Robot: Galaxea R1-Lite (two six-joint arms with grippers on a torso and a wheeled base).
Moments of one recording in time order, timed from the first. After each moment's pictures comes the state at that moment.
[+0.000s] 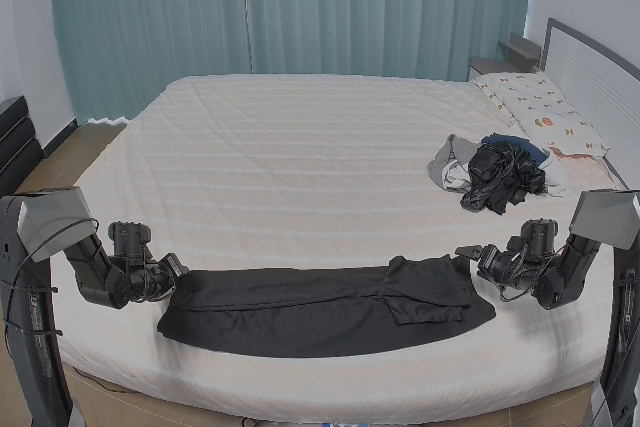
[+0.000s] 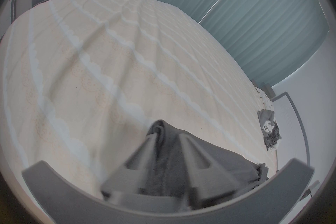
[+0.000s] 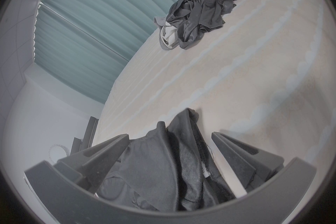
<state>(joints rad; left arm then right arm) 0.04 2.36 -0.82 -0.82 -0.17 -0.64 0.01 2.40 -0.75 -1.11 0.35 0.68</state>
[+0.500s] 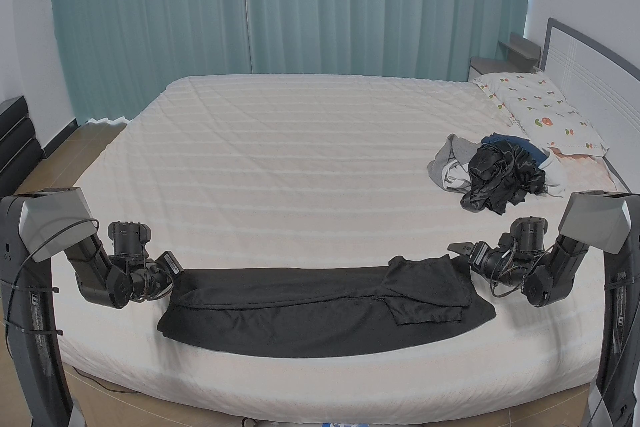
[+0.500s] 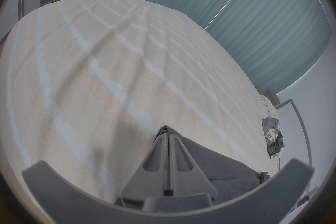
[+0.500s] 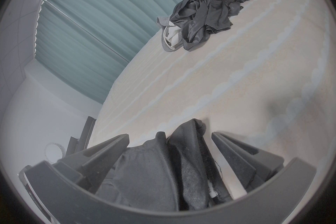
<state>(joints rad) 0.05 2.37 -0.82 -0.83 -0.10 -0.68 0.04 2.45 -0.84 -1.10 0.31 0.67</state>
